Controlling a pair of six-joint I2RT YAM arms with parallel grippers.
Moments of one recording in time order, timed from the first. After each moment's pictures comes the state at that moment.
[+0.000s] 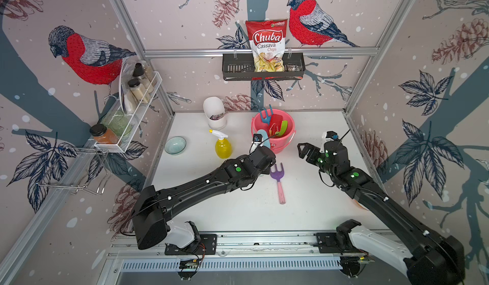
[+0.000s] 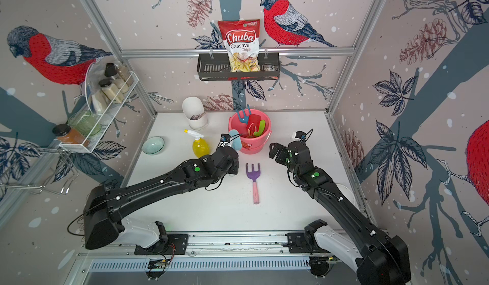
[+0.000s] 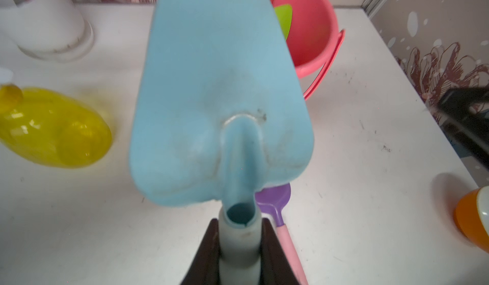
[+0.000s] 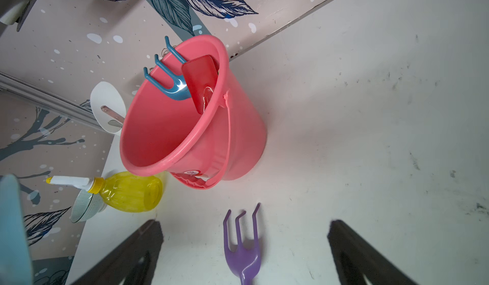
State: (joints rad) left arm -1.00 1.43 1.19 -0.48 -0.49 -0.59; right arm 0.49 0.98 0.74 -0.28 0.11 0.66
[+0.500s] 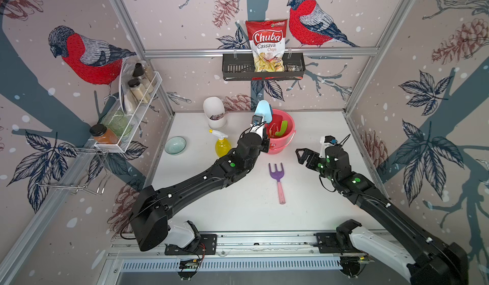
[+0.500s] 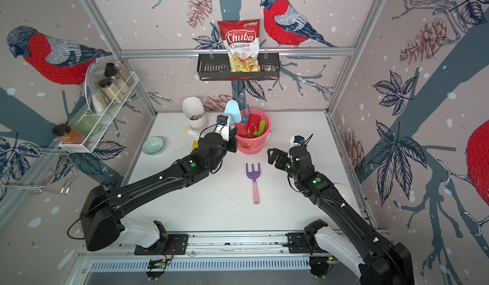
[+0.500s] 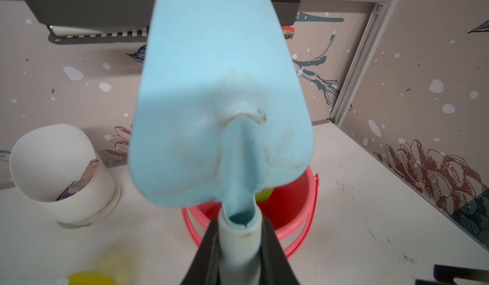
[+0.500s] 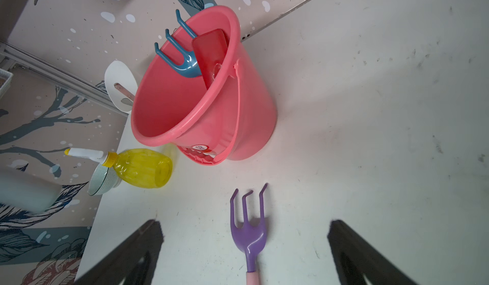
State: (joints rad) left arm -0.85 1.43 1.09 0.20 -0.45 -0.12; right arm 0.50 0.92 0.67 -0.27 0.02 0.66
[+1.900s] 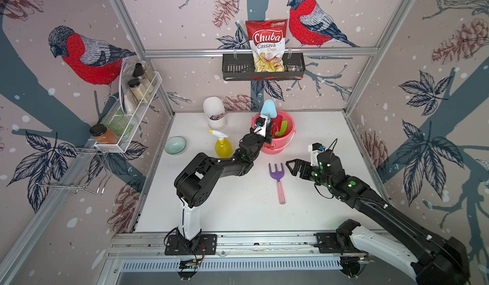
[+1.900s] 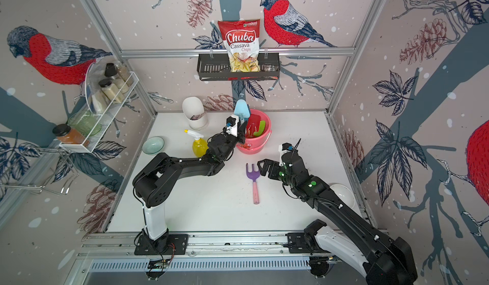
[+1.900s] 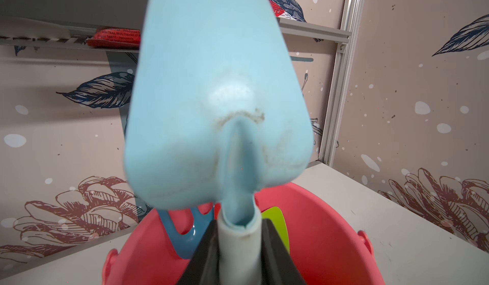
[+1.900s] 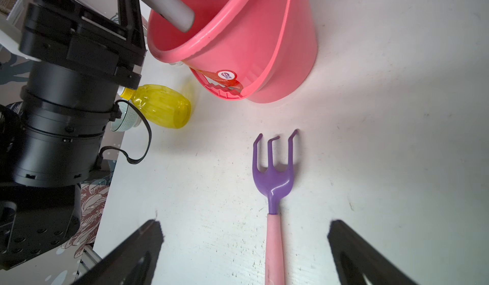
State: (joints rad) left arm -0.69 1.94 1.07 1.03 -0.16 0.00; right arm 0.62 0.92 0.64 -0.33 -0.08 0.68
